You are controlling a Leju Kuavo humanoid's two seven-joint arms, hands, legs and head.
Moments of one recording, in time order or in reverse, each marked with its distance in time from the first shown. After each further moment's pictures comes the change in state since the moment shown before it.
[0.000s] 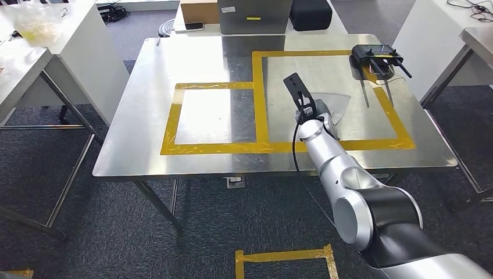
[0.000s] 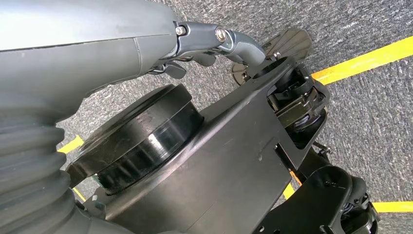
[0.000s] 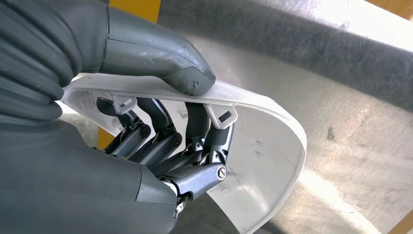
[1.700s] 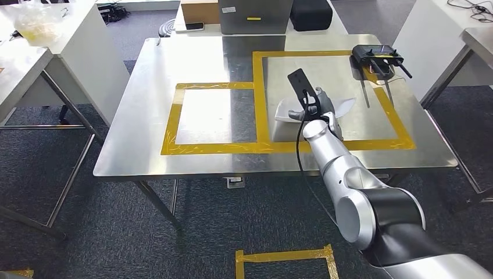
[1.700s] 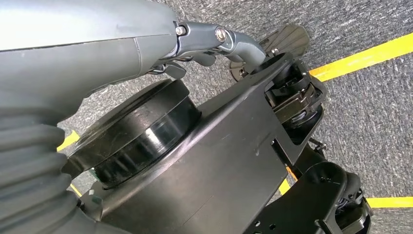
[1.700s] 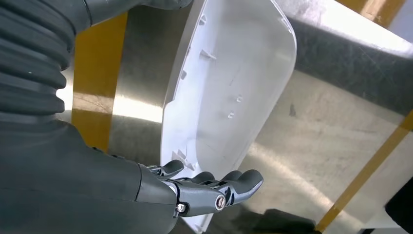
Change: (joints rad) left arm 0.003 -0.005 0.000 0.002 0.020 0.000 -0.005; right arm -0.001 -0.023 -0.028 -0.006 -0.009 -0.043 -0.158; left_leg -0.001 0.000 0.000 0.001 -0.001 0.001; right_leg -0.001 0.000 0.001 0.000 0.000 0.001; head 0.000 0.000
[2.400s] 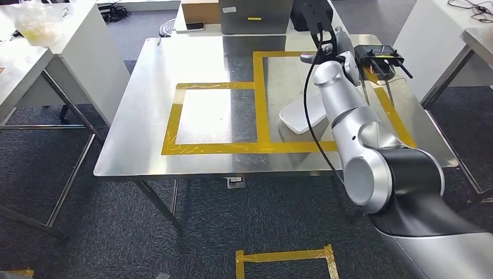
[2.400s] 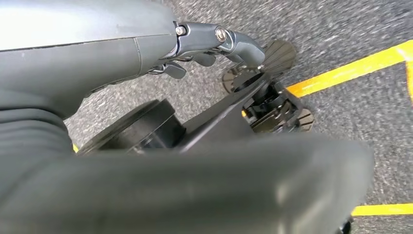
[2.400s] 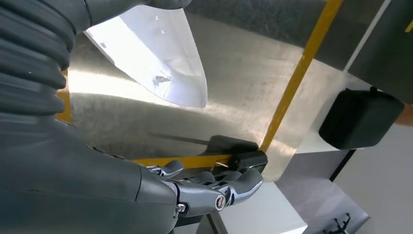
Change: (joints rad) left arm -0.053 0.005 0.000 -0.001 -0.027 0.000 0.018; right arm -0.271 -0.018 -0.005 -0.012 0.104 0.028 0.156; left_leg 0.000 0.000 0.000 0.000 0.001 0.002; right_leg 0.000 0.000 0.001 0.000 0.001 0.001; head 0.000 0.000
